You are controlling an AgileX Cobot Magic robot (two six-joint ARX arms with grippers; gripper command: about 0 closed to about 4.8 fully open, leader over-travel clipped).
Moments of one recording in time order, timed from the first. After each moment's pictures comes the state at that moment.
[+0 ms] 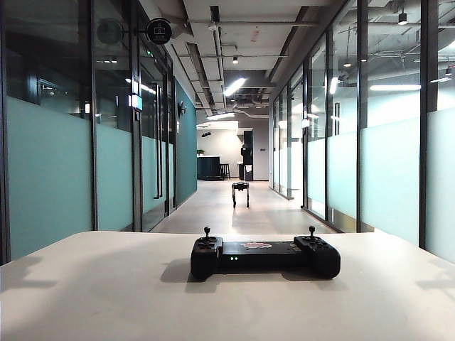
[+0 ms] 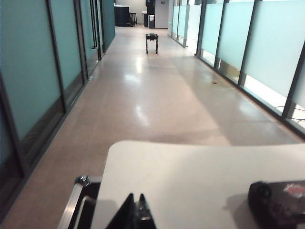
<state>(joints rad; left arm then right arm) -0.08 0.23 0.16 0.11 0.01 0.01 -0.01 0.15 0.18 0.10 -0.03 -0.01</state>
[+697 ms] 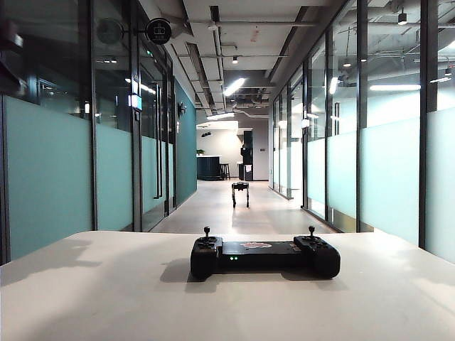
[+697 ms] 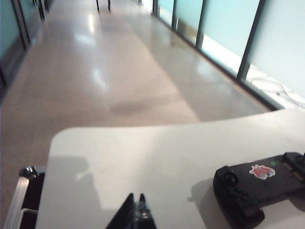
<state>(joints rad) -0.08 0.89 0.38 0.39 0.20 0.00 0.09 0.52 0.23 0.33 -0.10 -0.01</state>
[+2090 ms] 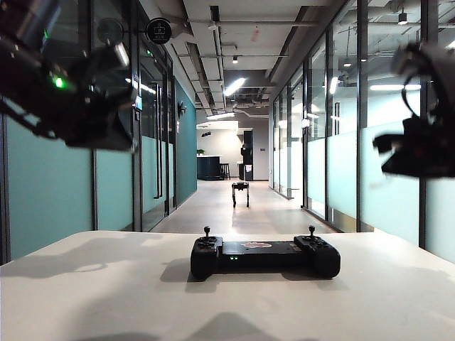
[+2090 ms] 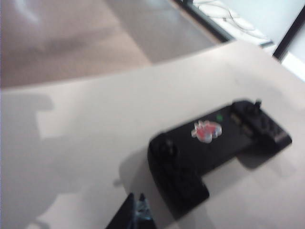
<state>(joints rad) -0.30 1.47 0.73 0.32 0.24 0.00 0.35 1.29 0.23 0.80 0.02 0.00</state>
